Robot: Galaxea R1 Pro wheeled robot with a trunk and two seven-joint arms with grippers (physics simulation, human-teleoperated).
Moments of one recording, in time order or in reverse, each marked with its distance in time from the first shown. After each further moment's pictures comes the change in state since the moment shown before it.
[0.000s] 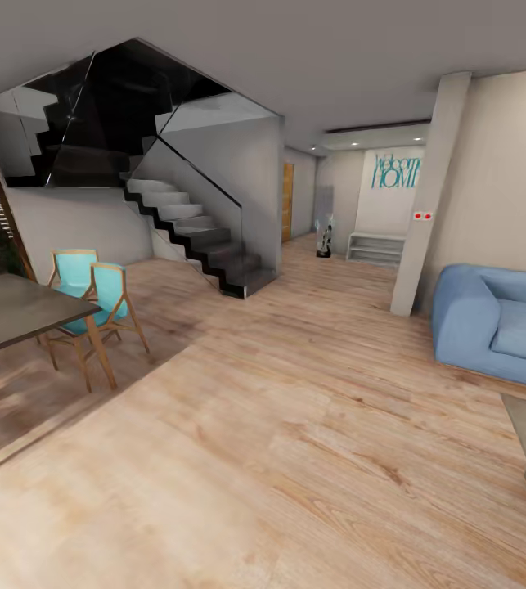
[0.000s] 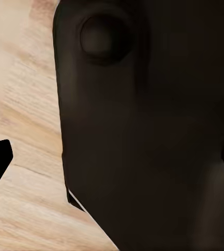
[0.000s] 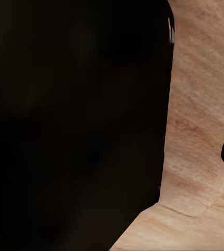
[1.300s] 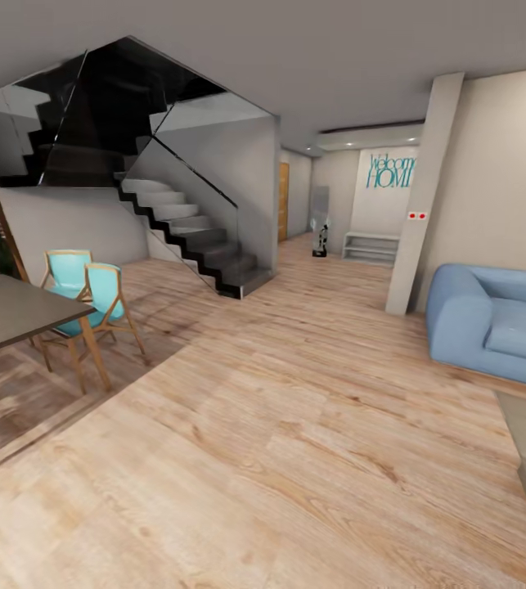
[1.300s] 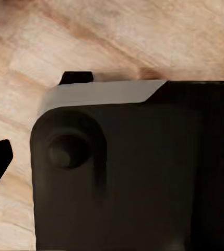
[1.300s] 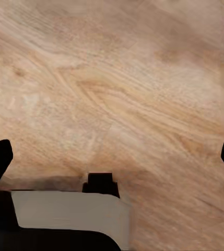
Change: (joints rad) left arm 0.009 -0.083 -0.001 -0.293 0.004 0.125 0.086; right arm -0.076 -0.048 0.004 -0.306 0.001 -0.084 -0.003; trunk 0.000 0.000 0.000
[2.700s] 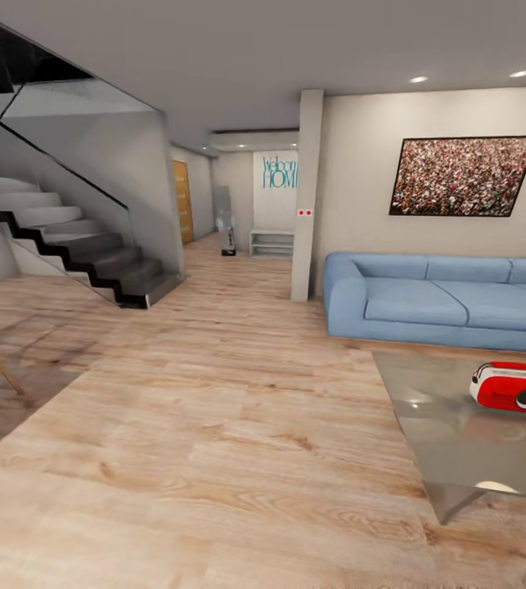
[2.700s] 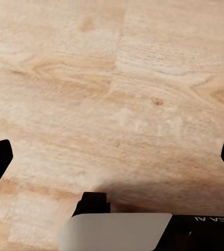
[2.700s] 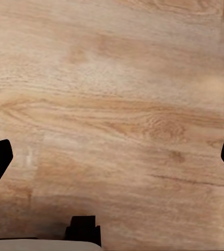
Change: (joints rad) left arm 0.000 0.024 0.003 -0.300 -0.006 -0.065 0.010; right arm -0.001 -0.038 0.001 -0.123 0.002 0.001 0.009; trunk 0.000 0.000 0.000
